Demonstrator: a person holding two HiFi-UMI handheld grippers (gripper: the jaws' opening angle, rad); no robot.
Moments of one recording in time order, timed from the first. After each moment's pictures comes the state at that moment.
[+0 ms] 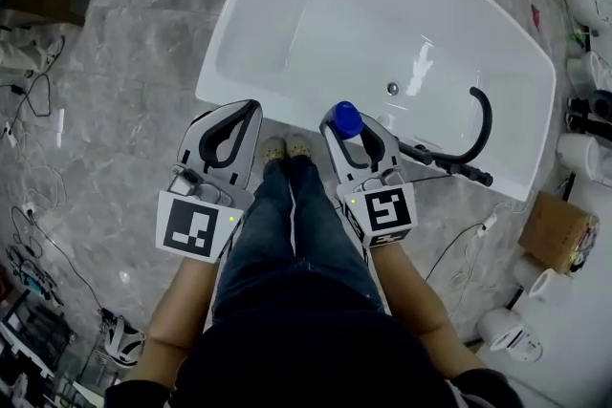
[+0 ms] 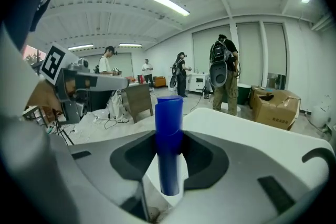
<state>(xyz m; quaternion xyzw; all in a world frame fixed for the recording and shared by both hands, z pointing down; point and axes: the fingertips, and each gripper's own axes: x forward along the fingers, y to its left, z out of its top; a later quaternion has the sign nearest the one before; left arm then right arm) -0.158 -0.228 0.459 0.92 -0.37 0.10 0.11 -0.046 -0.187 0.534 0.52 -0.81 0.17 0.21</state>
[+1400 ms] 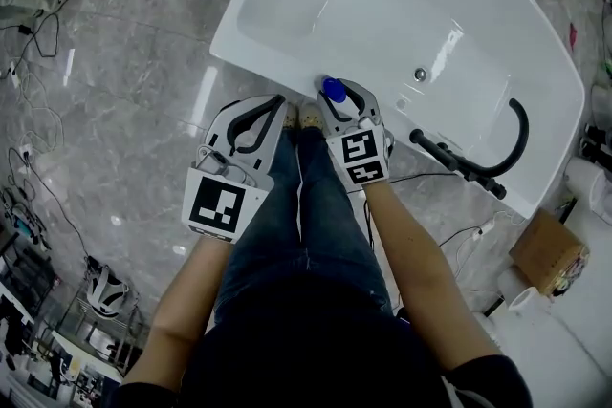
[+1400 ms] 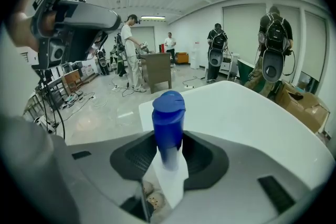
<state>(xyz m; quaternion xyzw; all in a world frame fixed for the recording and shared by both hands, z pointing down) -0.177 -0.203 0.570 0.89 -0.38 0.17 0.16 -0.102 -0.196 0.729 0.39 -0.84 0.18 0.34</state>
